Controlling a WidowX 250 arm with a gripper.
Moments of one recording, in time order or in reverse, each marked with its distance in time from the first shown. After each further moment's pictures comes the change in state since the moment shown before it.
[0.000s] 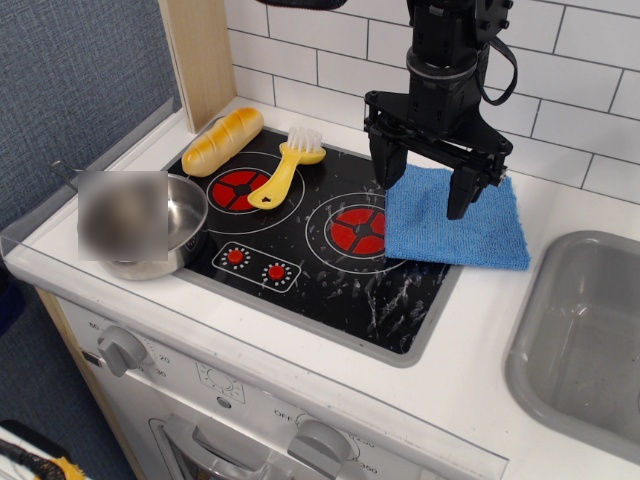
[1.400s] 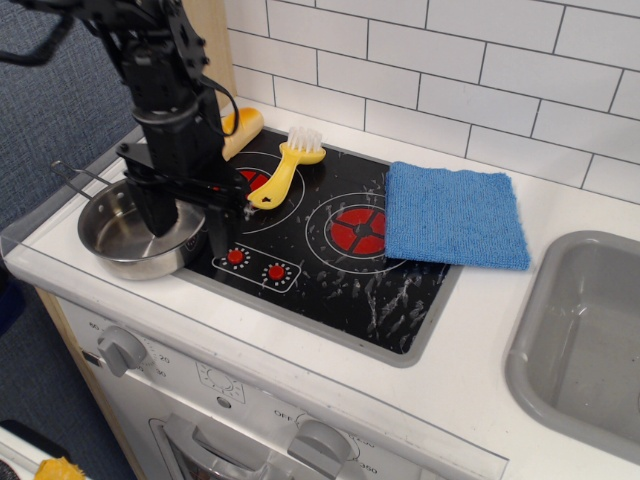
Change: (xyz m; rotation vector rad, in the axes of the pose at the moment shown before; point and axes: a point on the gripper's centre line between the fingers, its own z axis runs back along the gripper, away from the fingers) arm -0.120 0.135 -0.017 -0.013 0.125 0.204
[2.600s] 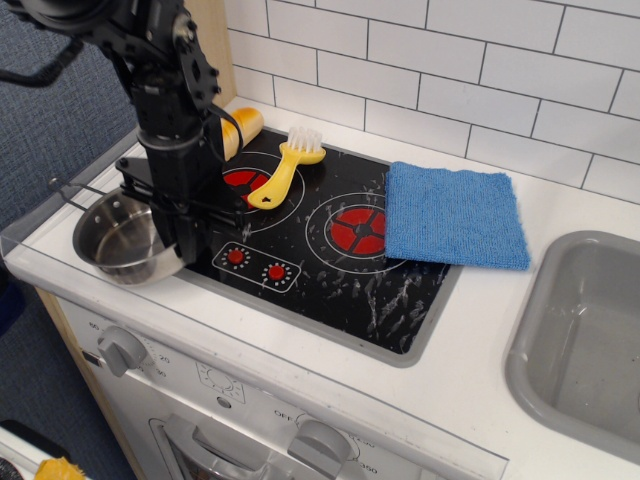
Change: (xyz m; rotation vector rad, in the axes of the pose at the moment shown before) arm -0.007 0.002 -0.001 0.091 -0.031 0.021
